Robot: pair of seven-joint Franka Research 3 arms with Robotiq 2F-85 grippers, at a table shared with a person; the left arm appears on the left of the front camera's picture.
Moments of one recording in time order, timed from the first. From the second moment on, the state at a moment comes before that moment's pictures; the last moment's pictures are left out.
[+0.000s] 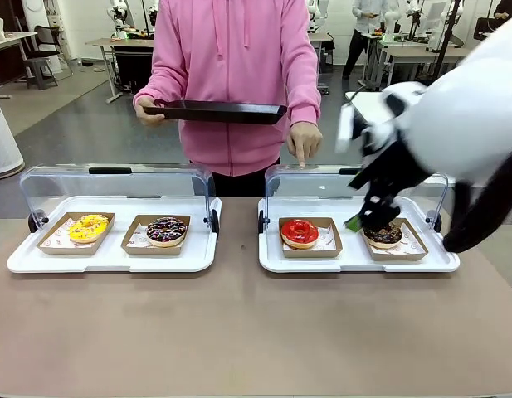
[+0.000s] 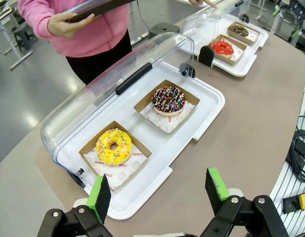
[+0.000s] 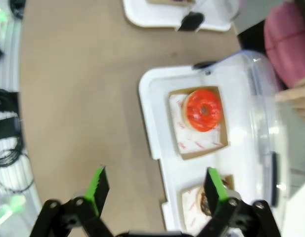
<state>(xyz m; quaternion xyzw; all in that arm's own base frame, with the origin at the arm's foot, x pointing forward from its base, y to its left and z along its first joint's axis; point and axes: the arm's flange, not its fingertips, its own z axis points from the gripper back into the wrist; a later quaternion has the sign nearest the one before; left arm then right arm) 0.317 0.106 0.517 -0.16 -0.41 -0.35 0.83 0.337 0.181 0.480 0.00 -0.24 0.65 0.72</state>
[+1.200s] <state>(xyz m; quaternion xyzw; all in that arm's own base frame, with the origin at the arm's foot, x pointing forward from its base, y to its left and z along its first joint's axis) 0.318 0.107 0.517 -0.16 -0.41 -0.35 0.83 0.440 0.198 0.378 0.01 -0.14 0.68 0.72</state>
